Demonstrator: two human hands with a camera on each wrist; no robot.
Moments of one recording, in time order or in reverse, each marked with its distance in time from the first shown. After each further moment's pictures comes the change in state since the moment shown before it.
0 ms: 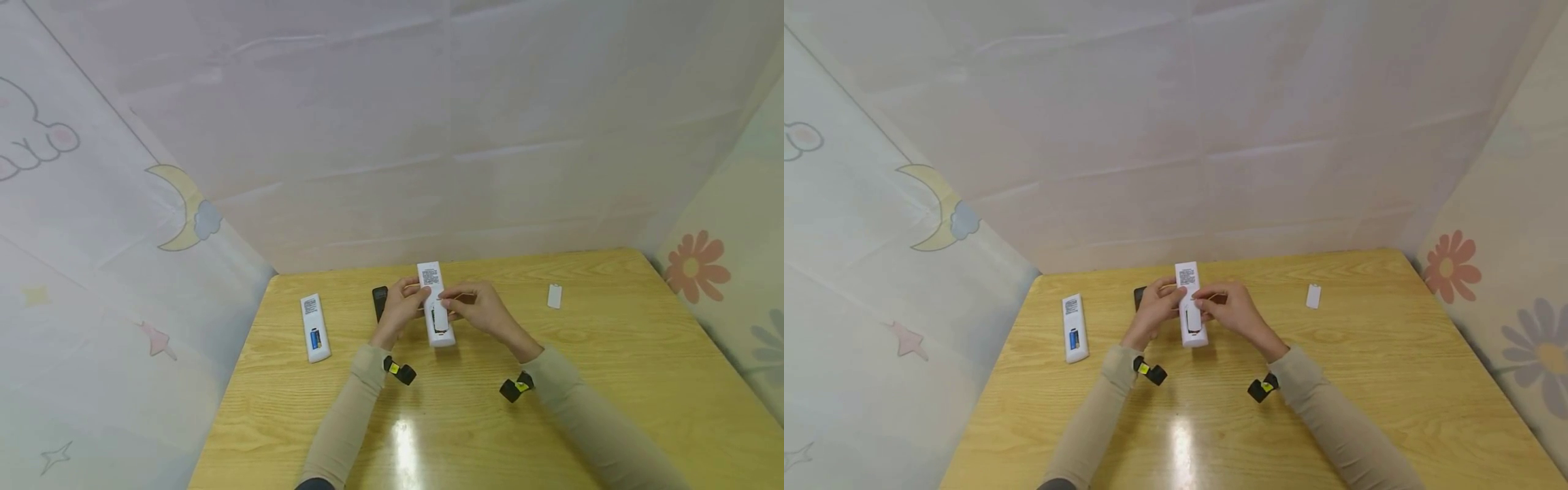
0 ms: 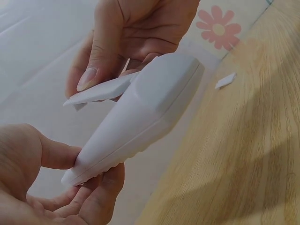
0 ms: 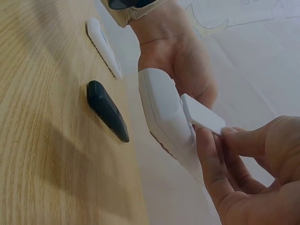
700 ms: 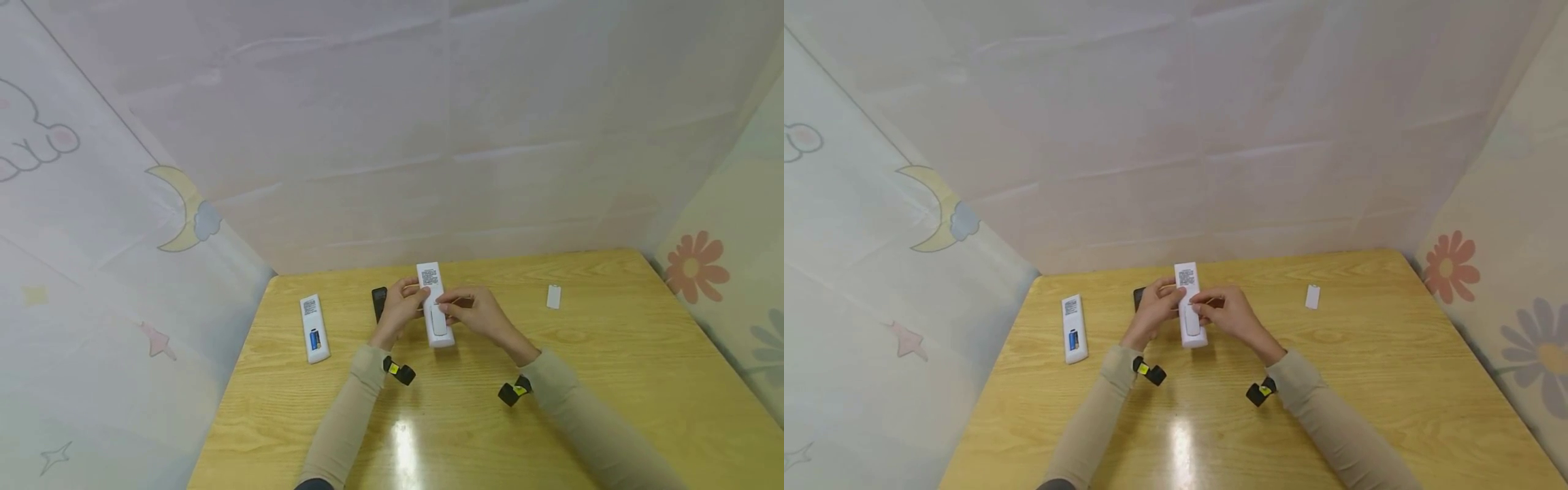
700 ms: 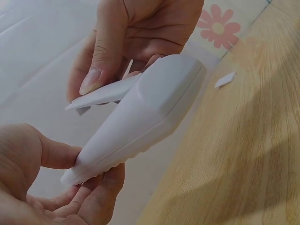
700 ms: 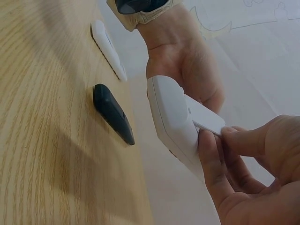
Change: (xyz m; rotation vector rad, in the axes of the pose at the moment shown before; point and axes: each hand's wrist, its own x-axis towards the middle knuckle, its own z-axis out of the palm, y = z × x) left_hand 0.001 -0.001 0.000 0.006 0.007 -0.002; right_hand -0.004 0.001 0.005 -0.018 0.002 0.011
